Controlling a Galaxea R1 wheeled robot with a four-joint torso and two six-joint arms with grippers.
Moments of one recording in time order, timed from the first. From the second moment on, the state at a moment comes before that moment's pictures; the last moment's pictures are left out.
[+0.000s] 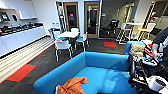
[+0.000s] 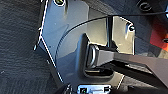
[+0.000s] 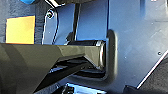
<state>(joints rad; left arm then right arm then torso) 1.49 2.65 -2.21 0.96 -0.04 -1.04 -1.59 3.00 -2.57 -0.22 0.15 0.22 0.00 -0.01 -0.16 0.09</state>
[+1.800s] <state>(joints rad) 1.49 3.03 -2.71 0.13 -0.06 -0.10 -1.61 3.05 -2.67 -0.22 0.15 0.22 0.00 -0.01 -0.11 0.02</state>
